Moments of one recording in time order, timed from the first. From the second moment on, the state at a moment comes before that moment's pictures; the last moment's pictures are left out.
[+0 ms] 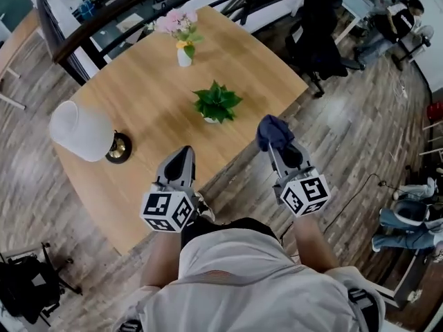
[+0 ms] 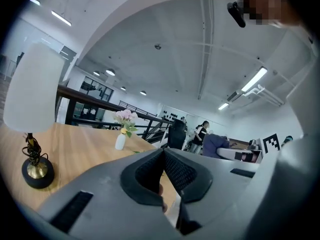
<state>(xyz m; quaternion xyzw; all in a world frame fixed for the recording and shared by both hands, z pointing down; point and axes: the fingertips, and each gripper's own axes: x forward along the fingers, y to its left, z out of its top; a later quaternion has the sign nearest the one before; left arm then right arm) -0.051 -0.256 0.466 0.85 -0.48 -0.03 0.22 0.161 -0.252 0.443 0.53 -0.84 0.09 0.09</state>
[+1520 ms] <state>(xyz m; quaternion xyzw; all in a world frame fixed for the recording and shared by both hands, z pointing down) 0.012 -0.407 0.672 0.68 -0.38 -0.12 0.62 0.025 -0.415 0.522 0.17 -0.94 0.10 0.28</state>
